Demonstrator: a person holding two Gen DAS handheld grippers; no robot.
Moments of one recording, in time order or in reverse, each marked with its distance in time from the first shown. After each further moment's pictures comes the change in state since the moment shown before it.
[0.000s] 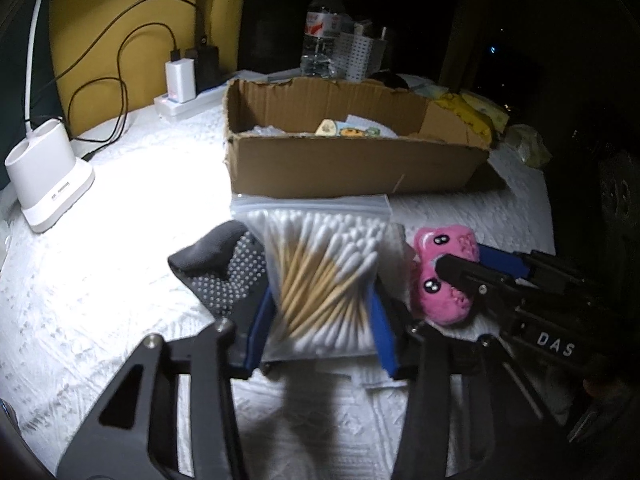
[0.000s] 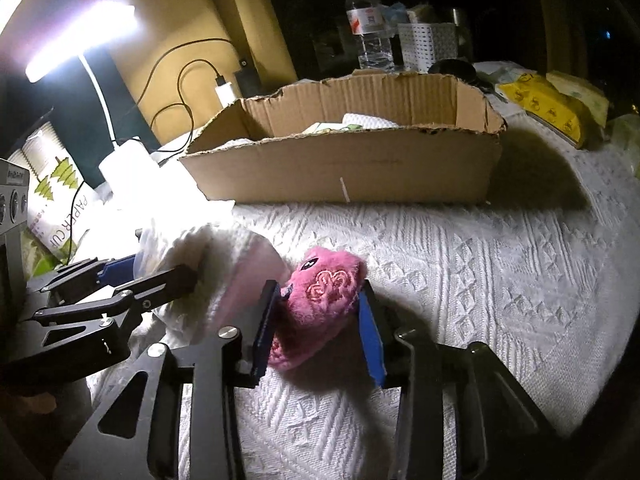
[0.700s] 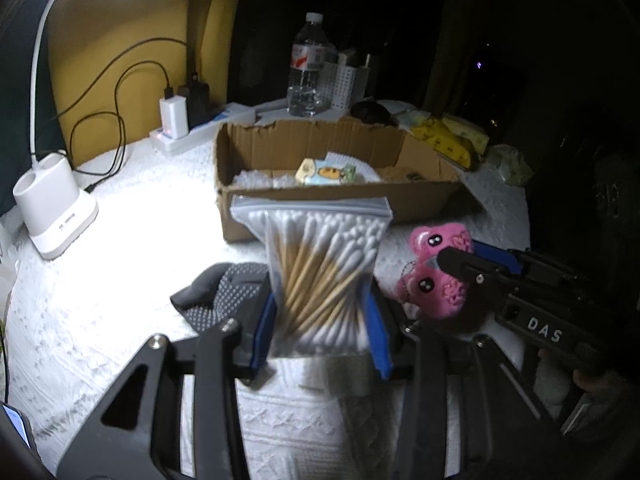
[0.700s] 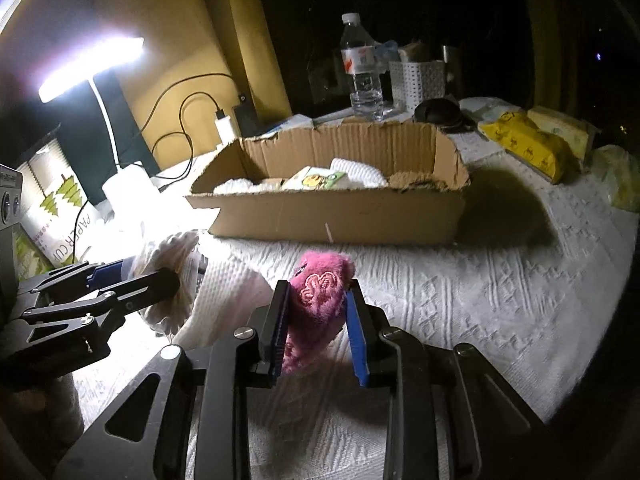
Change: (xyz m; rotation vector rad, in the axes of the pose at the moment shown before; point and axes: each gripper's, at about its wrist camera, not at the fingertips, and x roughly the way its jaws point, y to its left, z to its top) left arm -0.031 -0.010 0.018 0.019 -0.076 -0.033; right arm -0.036 -0.003 0.016 -0.030 -0.098 -0.045
